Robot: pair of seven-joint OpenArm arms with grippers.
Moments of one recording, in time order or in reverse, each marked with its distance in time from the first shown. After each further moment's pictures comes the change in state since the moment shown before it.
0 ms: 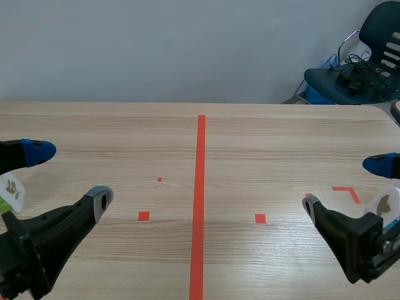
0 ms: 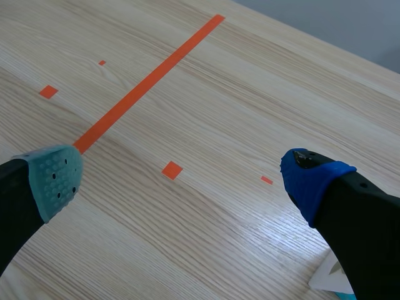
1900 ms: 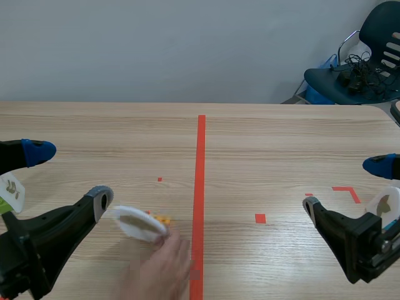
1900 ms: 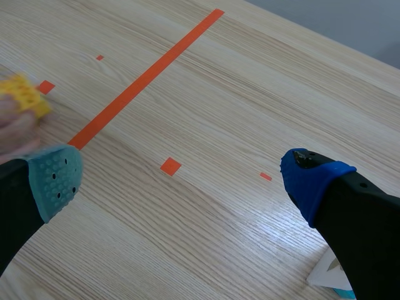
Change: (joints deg) left arm 0.0 0.0 0.0 0.0 0.0 0.0 0.0; right arm 0.4 0.0 0.0 0.0 0.0 0.0 -1.3
